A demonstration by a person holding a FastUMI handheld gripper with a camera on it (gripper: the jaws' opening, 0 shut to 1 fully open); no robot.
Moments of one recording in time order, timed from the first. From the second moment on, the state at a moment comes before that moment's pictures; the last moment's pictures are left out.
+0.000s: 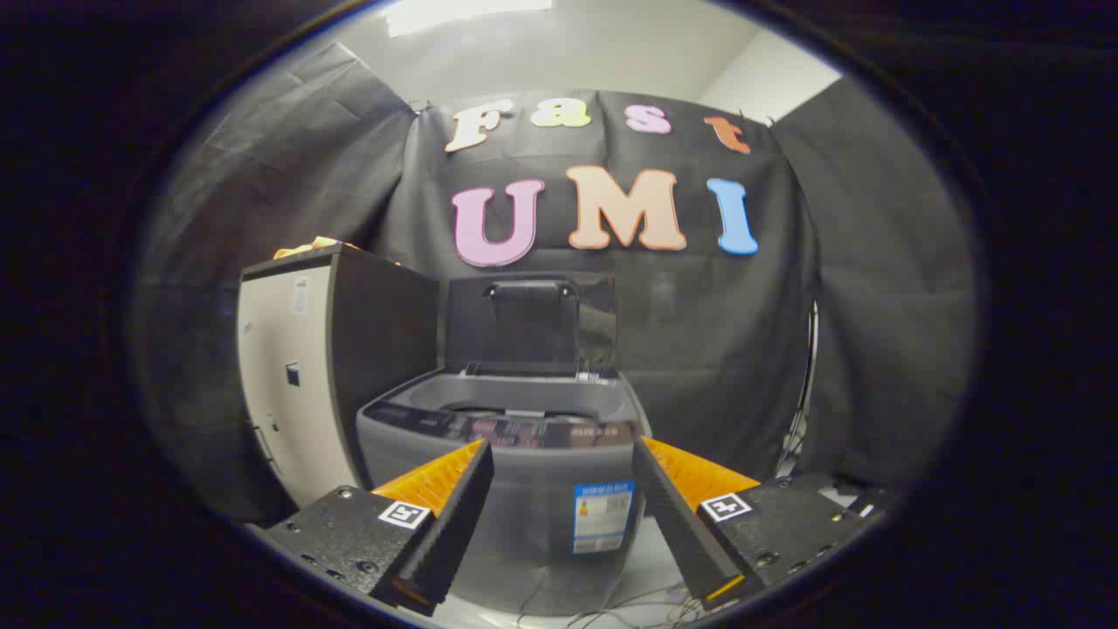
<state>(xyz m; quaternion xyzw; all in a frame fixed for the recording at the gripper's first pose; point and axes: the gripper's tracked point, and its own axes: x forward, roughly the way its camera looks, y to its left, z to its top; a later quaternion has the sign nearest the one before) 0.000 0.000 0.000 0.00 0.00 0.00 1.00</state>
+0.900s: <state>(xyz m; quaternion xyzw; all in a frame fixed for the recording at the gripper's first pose) -0.023 0.200 0.137 0.03 0.07 -0.04 1.00</state>
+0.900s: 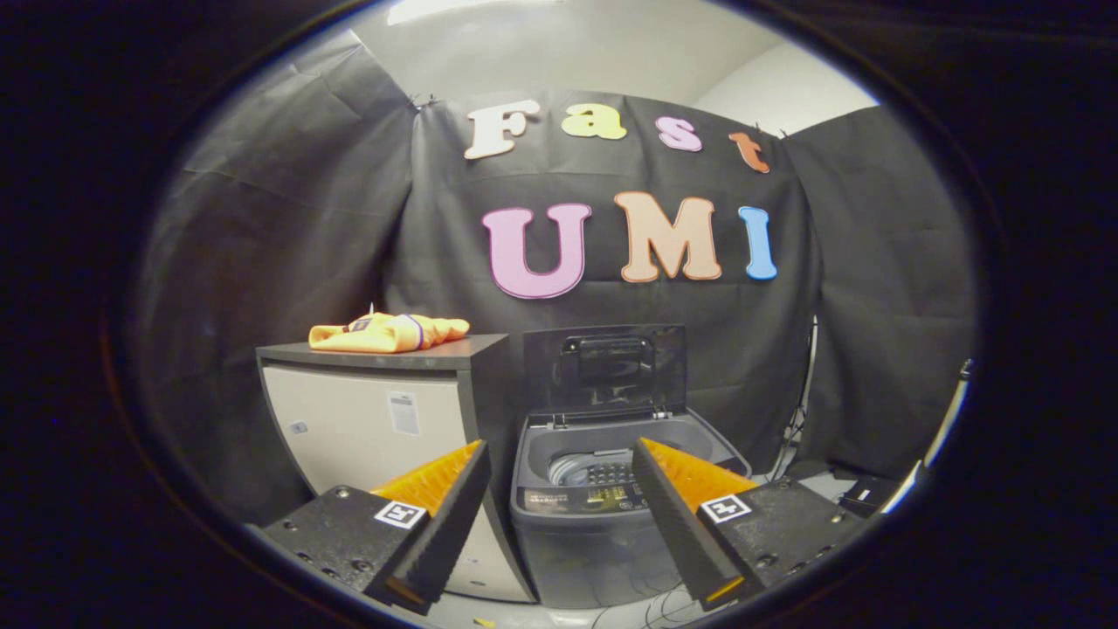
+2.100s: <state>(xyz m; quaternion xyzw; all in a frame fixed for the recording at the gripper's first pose) 0.036 0.256 0.239 0.04 0.04 0.00 1.00</state>
